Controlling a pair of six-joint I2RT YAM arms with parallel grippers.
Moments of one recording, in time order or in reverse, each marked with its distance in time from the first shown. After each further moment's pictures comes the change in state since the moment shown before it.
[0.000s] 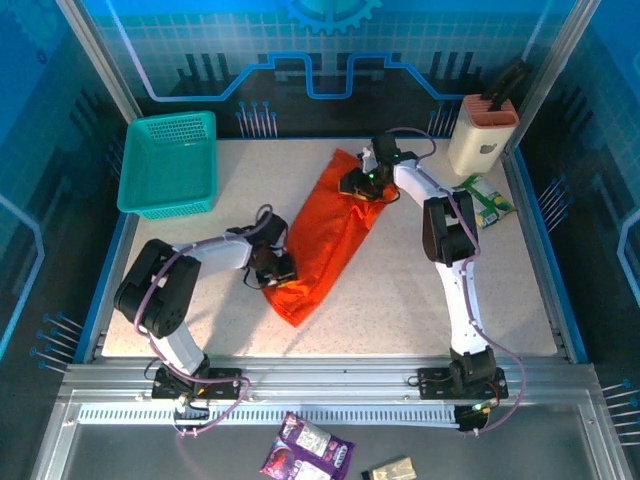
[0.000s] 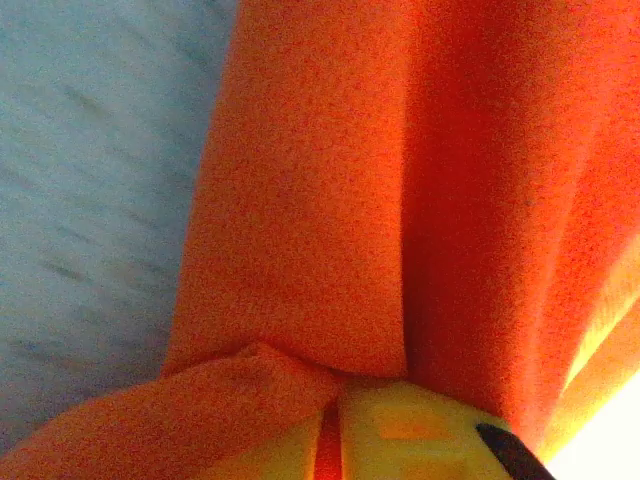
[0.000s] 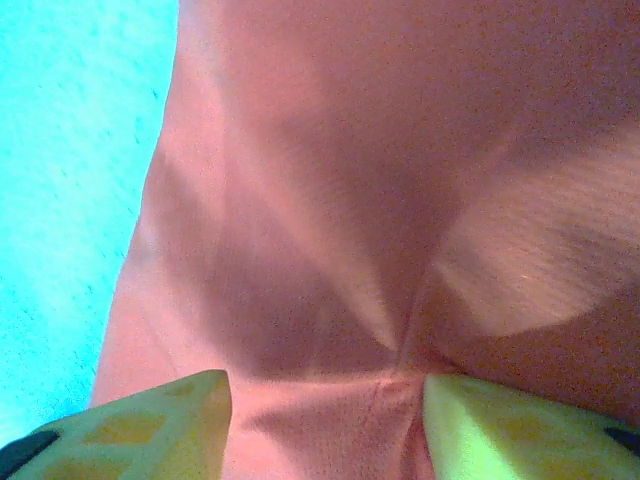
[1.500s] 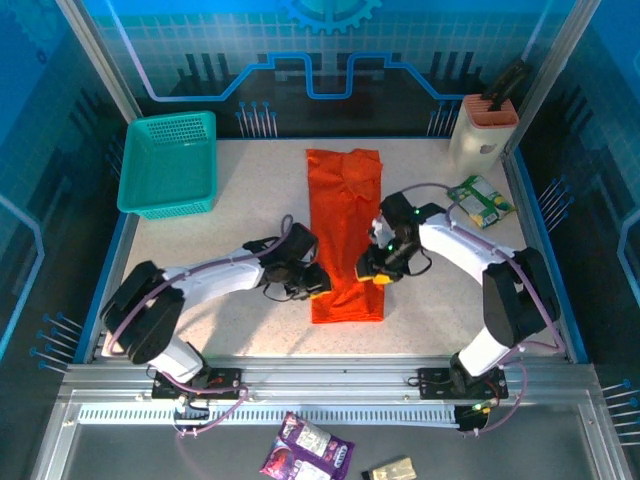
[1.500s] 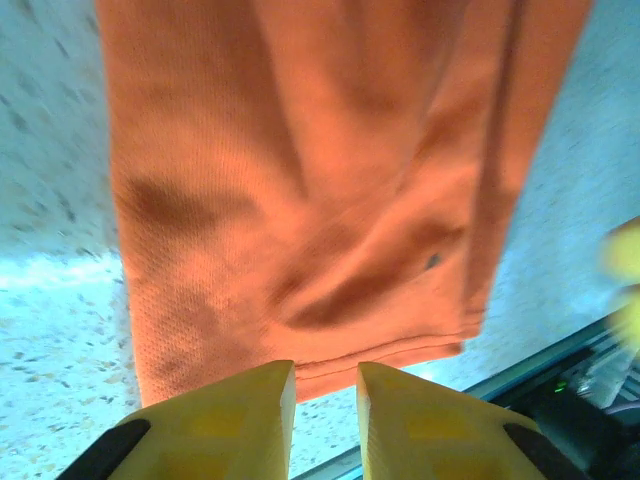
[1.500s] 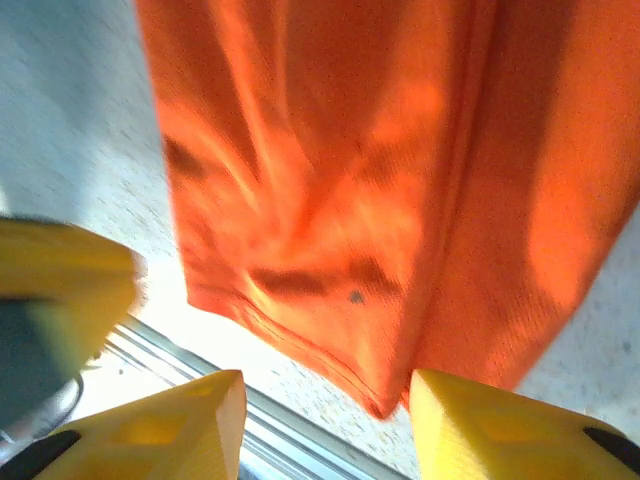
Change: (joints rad) left arm -0.223 -0.174 0.028 0.020 0.019 -0.238; right arm 0.197 -0.925 -1.073 -0.240 0.036 0.032
